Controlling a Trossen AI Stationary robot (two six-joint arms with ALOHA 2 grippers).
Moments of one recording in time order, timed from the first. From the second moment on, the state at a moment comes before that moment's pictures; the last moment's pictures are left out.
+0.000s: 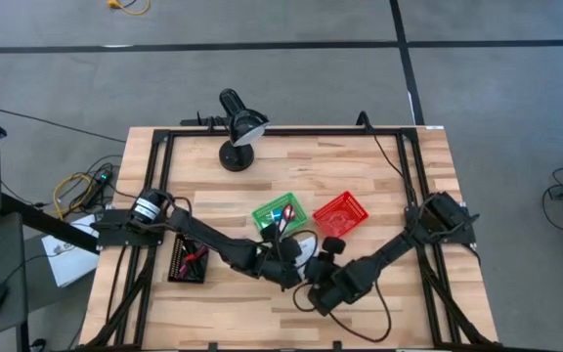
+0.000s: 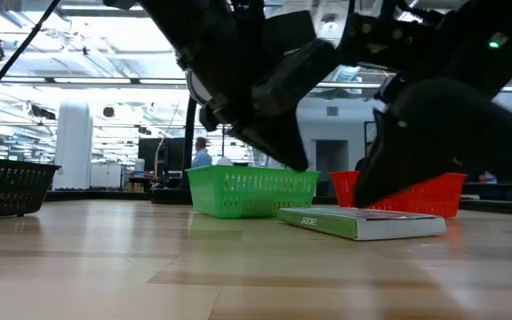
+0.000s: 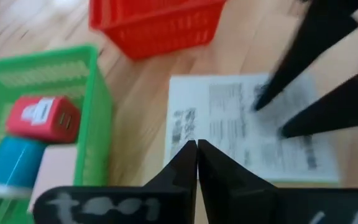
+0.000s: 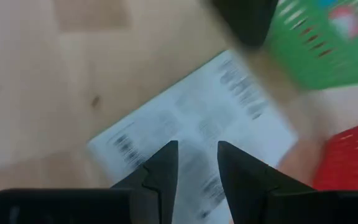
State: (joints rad) left arm -0.37 2.06 1.39 -0.30 -0.61 -0.58; right arm 0.60 1.98 1.20 -0.57 0.64 0.67
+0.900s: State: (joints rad) left arm -0.42 2.06 1.38 -0.11 -0.45 -0.56; right arm 0.78 2.00 1.20 -0.58 0.64 0.86
